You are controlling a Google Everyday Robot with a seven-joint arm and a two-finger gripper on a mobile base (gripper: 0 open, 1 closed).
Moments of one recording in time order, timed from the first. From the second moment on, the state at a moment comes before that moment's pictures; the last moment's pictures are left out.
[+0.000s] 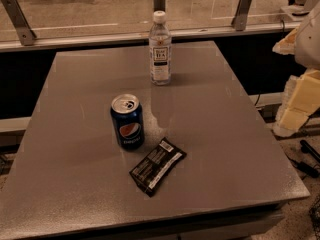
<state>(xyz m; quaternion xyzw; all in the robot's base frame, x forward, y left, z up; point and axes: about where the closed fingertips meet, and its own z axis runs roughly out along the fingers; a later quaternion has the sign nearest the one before) 0.438 -0.216 0.977 -0.60 0.78 -0.04 0.16</state>
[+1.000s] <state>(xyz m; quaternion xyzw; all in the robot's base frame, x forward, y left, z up) 0.510 -0.216 0.968 -0.60 0.77 0.00 0.22</state>
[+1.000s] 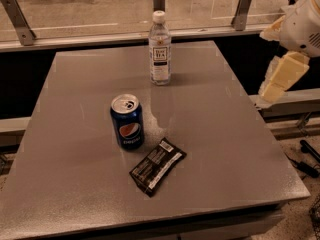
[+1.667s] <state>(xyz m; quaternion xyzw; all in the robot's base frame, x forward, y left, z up) 0.582 -0.213 0.975 -0.59 0.75 -0.01 0.29</state>
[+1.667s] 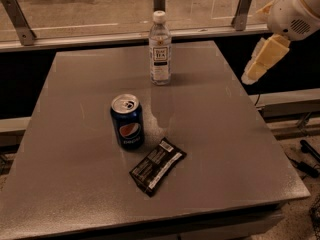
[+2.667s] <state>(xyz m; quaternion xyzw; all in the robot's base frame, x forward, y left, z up) 0.643 -0.161 0.983 -0.57 0.73 0.05 0.38</state>
